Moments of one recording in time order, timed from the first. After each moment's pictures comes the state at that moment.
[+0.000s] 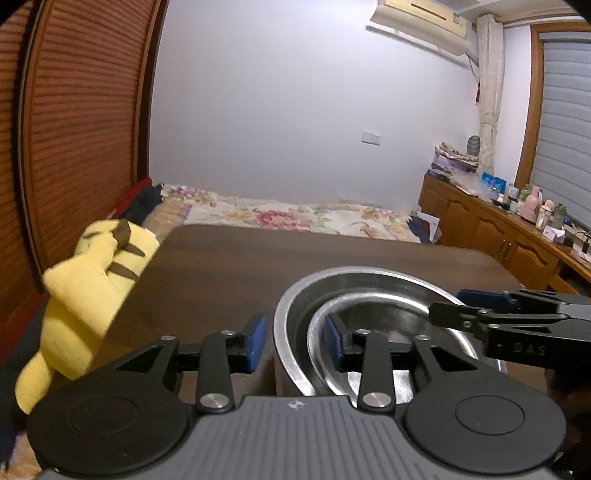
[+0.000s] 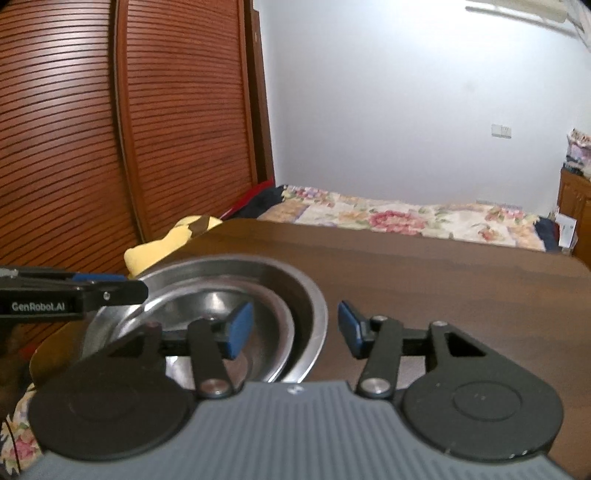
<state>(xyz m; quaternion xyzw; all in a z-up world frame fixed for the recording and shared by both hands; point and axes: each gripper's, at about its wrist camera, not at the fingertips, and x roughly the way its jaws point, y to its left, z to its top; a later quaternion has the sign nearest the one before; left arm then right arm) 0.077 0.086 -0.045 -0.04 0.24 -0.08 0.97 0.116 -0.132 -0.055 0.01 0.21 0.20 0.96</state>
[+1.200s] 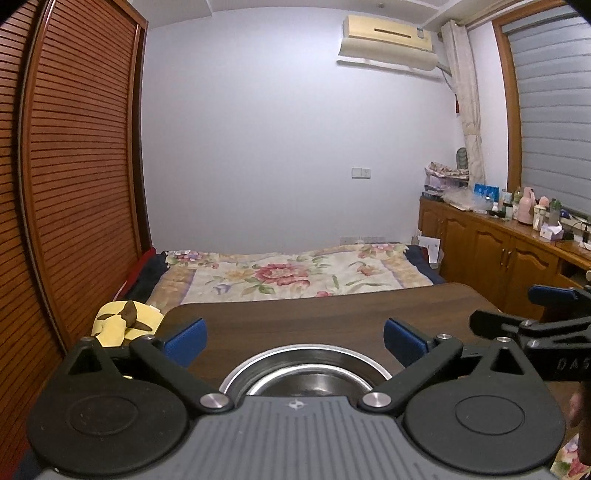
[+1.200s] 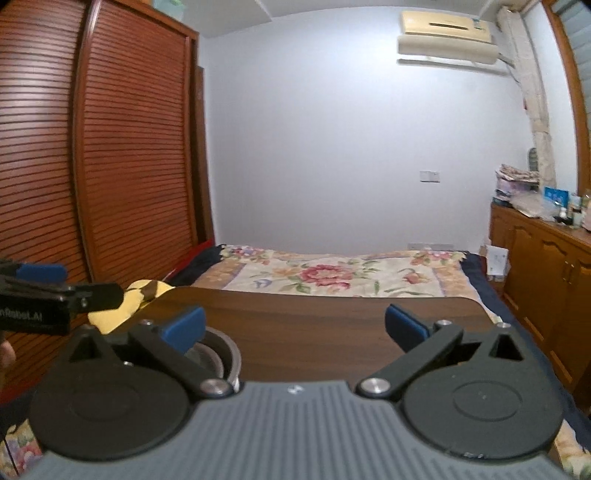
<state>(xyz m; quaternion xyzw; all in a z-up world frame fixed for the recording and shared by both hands) 0.036 0.021 0.025 0.03 0.17 -0.07 0.98 0.055 -0.189 -0.006 0.03 0.13 0.09 0.99</state>
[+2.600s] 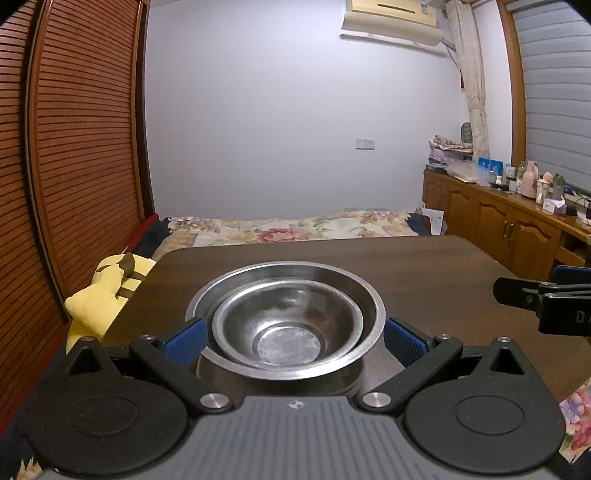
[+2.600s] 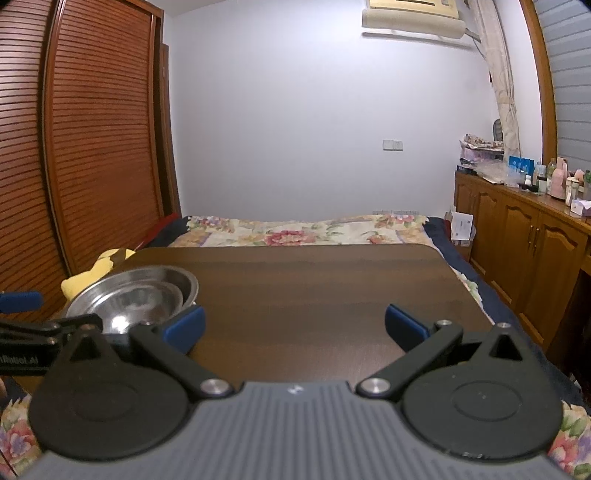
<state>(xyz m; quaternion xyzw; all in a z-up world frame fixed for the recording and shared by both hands) 0.003 0.001 -0.032 0.03 0.21 -0.05 0.98 0.029 -0.209 -0.045 0.03 0.17 0.04 0.98</state>
